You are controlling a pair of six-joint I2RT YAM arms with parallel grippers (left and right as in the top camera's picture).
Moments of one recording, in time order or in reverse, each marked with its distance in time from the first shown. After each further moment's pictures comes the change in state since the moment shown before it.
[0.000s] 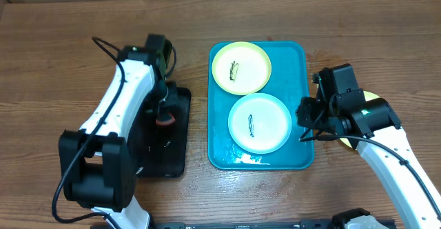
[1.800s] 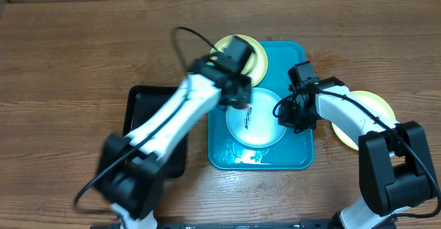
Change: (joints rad) left arm -0.447 0.045 0.087 0.351 0.143 -0.118; right arm 0.002 0.523 -0.012 0.195 -0.068 0.018
